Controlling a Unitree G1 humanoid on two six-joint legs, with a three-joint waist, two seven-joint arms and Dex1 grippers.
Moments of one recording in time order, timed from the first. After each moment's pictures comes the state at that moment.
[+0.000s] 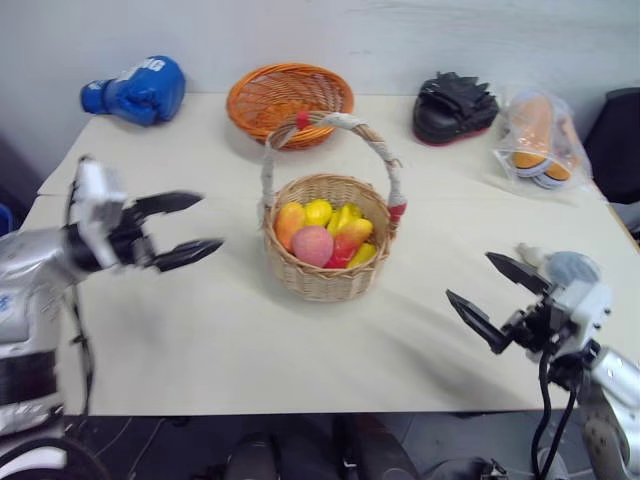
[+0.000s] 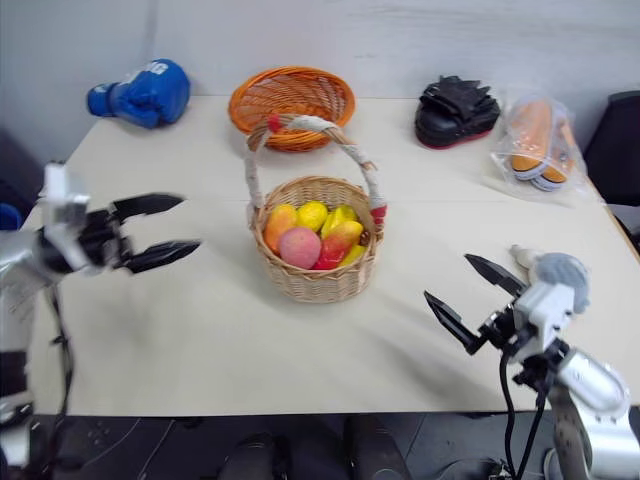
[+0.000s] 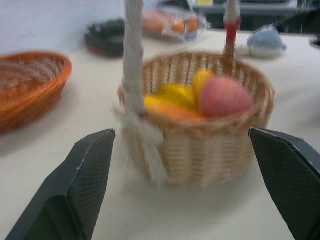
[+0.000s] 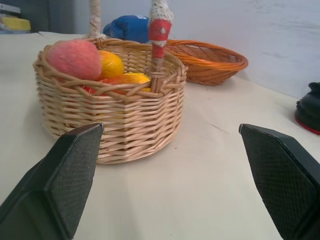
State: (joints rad) left arm -0.33 0.83 0.38 0.02 -0.53 0.38 -1.18; right arm 0.08 -0.62 -0.32 -0.26 0.60 -0.04 0.87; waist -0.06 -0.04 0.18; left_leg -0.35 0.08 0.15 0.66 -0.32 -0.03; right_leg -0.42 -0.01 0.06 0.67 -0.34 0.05
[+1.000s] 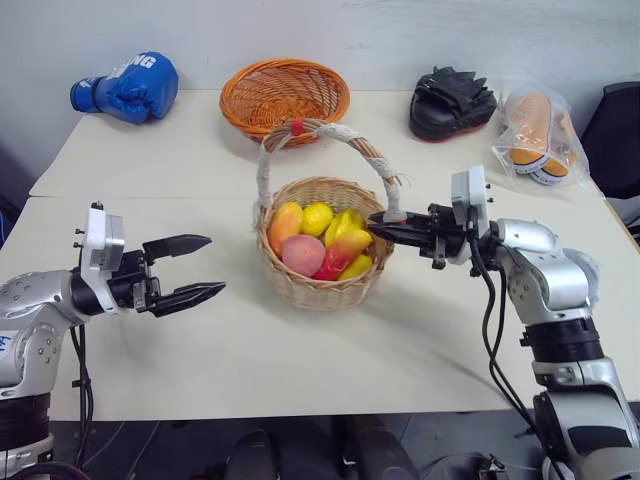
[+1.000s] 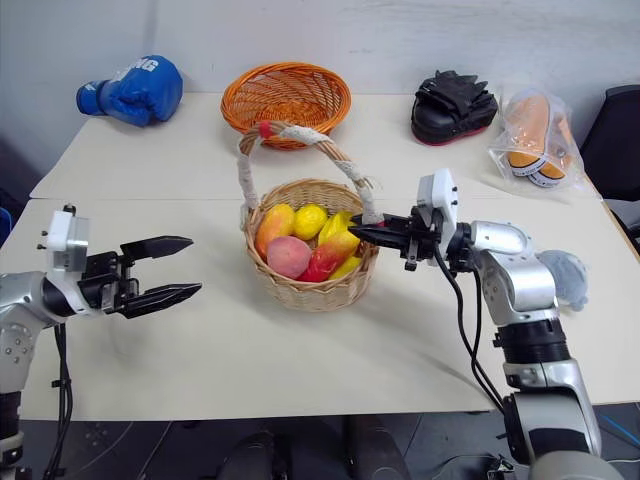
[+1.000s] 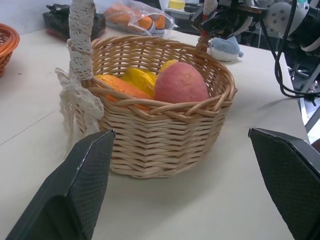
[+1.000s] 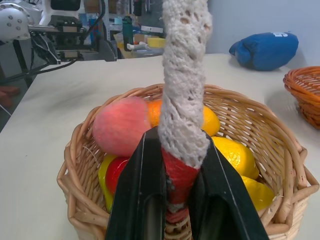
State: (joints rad) left arm -0.23 0.80 0.35 -0.13 -0.68 0.46 -1.17; right arm -0.58 -0.56 -0.02 0.05 0.55 0.26 1.16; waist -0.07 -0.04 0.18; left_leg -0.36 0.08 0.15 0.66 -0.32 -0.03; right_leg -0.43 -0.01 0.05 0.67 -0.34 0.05
